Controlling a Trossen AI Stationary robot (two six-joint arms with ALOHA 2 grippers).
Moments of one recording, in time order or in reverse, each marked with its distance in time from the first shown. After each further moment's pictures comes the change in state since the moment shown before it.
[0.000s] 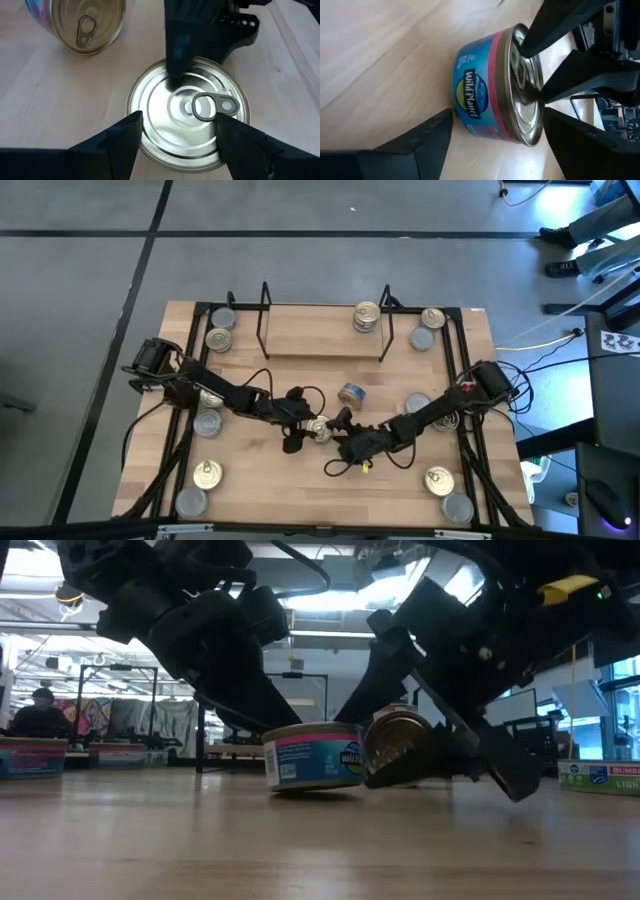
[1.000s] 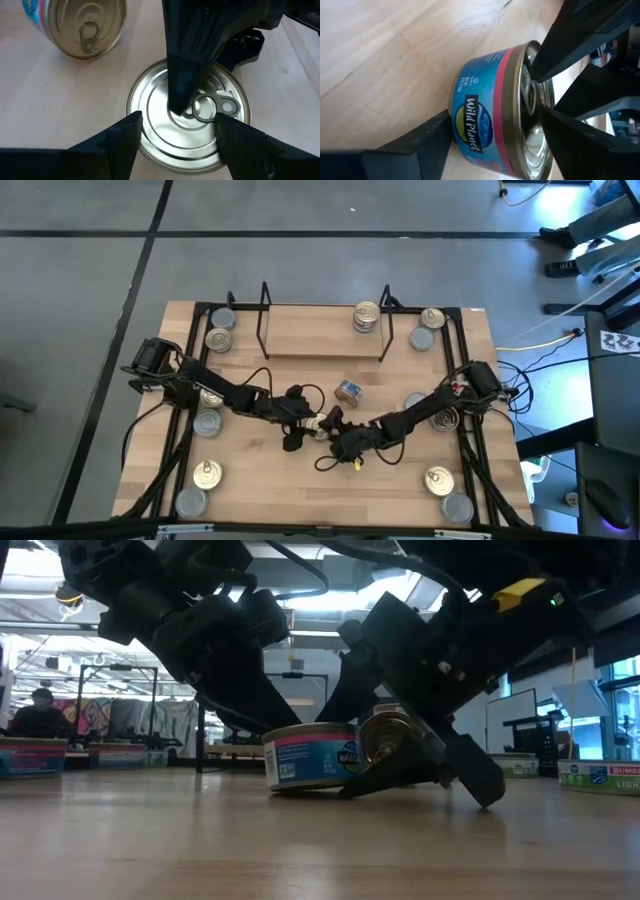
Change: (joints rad) left arm 0.001 0.000 -0.002 0.004 -0.003 -0.001; right arm -0.082 0.075 0.080 -0.018 -0.051 -0.061
